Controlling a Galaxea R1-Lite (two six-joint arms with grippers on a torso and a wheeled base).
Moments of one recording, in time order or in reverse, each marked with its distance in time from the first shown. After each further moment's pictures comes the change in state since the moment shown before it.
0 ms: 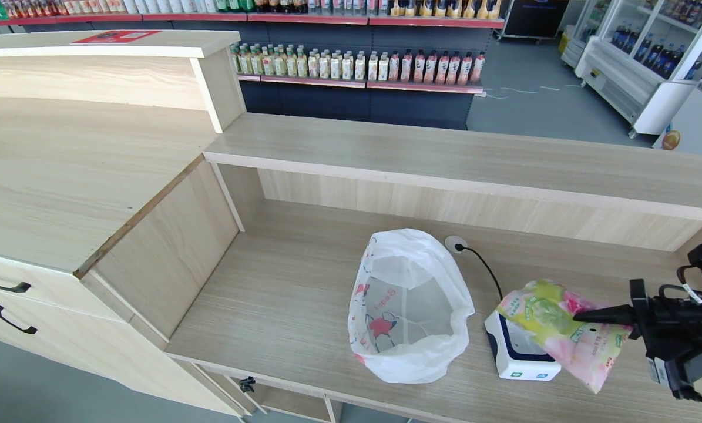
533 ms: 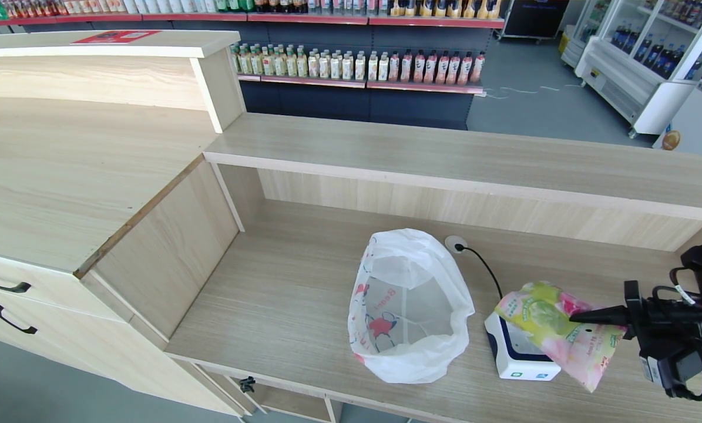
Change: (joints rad) left arm 0.000 0.000 0.000 0.000 0.000 0.000; right arm 0.003 0.037 -0.006 -0.024 -0.001 0.001
